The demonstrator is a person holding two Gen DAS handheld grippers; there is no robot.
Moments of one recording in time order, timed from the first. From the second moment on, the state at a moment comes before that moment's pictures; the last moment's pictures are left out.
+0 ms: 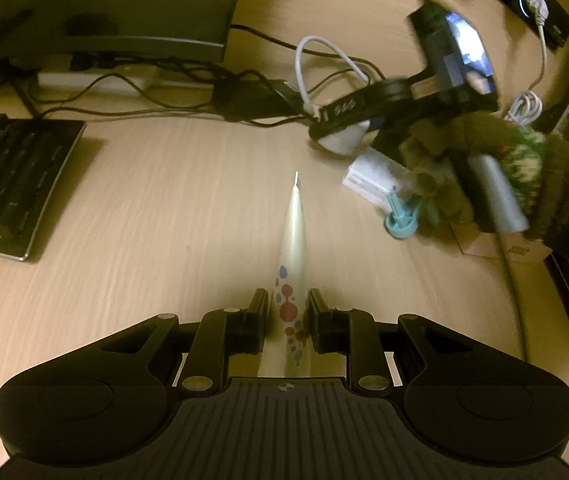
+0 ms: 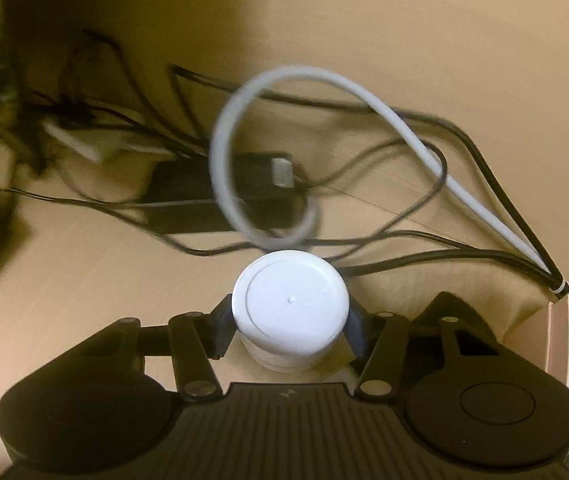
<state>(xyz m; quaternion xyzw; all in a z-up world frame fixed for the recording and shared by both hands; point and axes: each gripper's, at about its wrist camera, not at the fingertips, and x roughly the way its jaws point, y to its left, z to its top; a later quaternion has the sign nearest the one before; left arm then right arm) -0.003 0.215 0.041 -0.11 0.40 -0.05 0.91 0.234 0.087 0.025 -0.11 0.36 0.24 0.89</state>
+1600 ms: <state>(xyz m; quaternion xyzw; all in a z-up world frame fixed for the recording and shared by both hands) -0.007 0.125 0.026 -0.12 0.44 -0.12 0.88 -0.031 -0.068 0.018 -0.20 0.33 0.18 0.90</state>
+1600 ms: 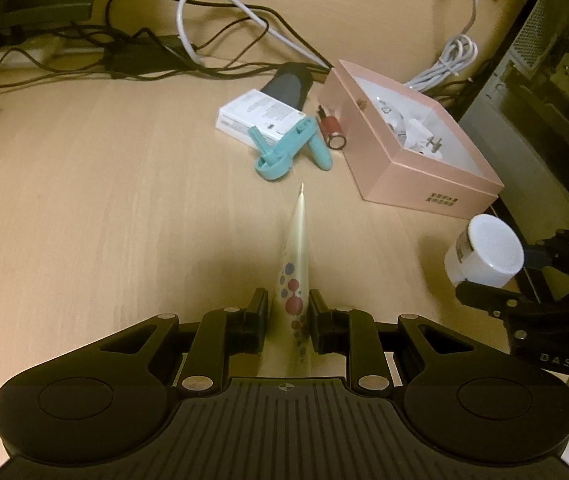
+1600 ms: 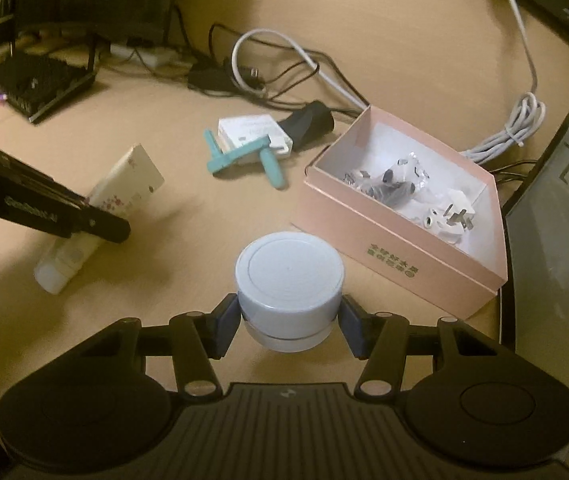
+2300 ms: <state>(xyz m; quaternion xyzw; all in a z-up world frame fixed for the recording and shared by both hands) -0.003 0.122 0.026 -0.10 0.45 -0.15 0.88 -0.011 -0.076 -0.003 -0.21 0.45 0.17 0.85</state>
